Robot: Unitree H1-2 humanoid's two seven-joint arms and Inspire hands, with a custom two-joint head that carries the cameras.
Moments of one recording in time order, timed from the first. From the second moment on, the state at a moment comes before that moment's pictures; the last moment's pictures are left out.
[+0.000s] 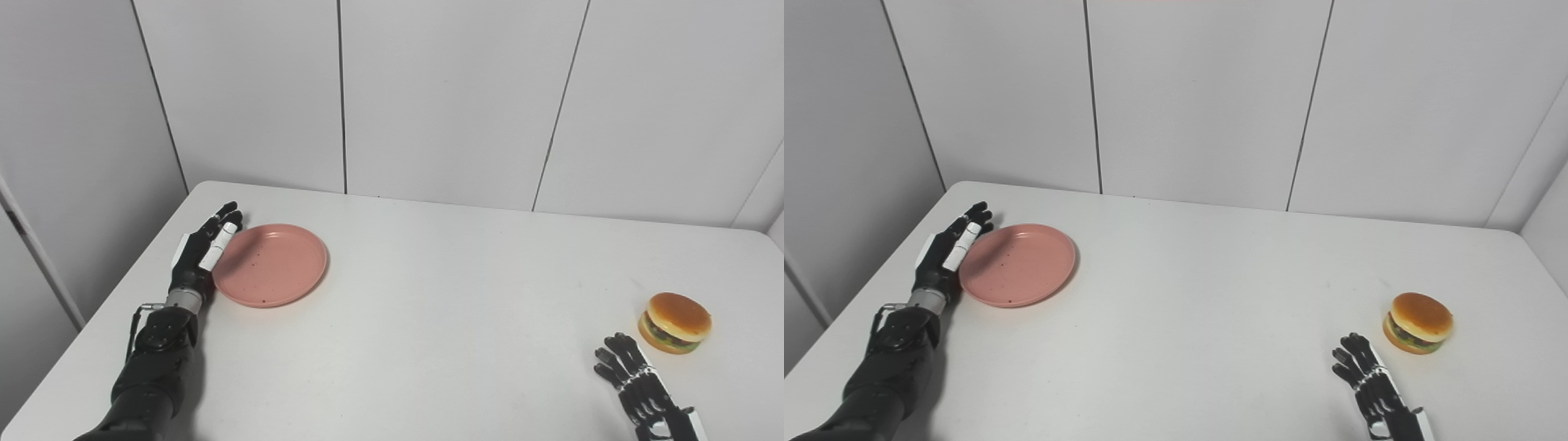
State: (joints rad) left arm -0.60 0.39 0.22 1.06 -0.13 -0.45 -0.15; right arm 0.05 -0.17 -0.03 0.11 0.20 -0.44 0.26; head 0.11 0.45
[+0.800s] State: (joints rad) left arm -0.57 0.32 0.13 0.94 -0.09 -0.45 -0.18; right arm 0.06 -0.17 -0.02 0.09 0.18 -0.43 0.23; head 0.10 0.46
